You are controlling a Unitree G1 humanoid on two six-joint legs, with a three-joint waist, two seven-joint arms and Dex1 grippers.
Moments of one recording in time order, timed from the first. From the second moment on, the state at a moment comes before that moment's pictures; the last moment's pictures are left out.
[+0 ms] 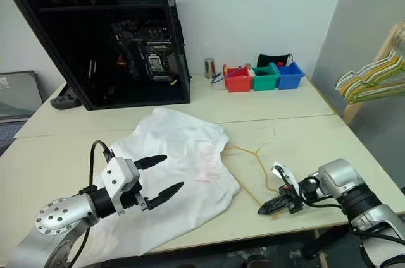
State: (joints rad) left arm 0.20 0.65 0.13 -0.59 -0.35 0.34 -0.75; right arm -0.57 -0.70 0.44 0.29 0.59 1.32 1.28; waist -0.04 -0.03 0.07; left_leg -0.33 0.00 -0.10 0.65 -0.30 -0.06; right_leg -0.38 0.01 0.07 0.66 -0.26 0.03
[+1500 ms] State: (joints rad) left arm 0.23 0.65 0.12 -0.60 -0.33 0.31 -0.73; right arm -0.90 -0.54 0.50 0.74 0.53 1.32 1.40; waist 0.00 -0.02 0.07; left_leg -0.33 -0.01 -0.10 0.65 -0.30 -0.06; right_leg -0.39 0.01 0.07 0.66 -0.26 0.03
